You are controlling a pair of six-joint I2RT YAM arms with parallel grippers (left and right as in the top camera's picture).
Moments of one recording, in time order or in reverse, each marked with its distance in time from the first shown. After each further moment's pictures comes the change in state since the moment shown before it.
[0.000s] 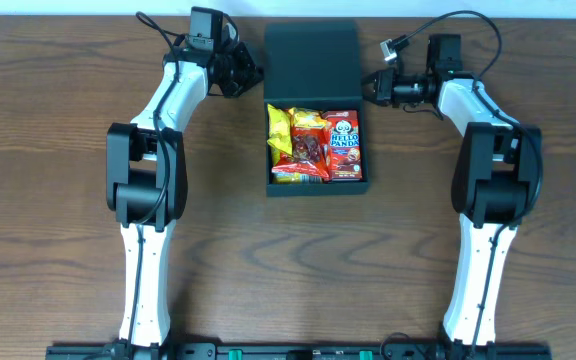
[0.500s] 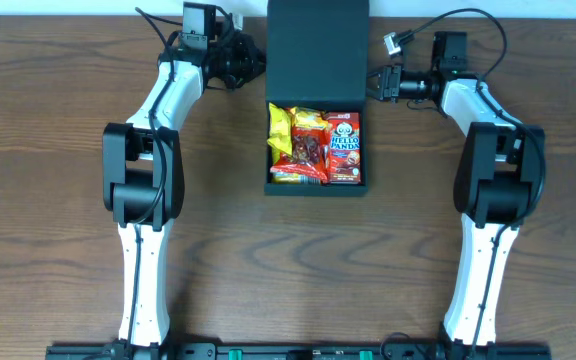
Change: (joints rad) left arm 0.019 0.000 0.000 0.120 0.190 0.047; right arm -0.013 0.000 0.000 0.090 -0.181 0.002
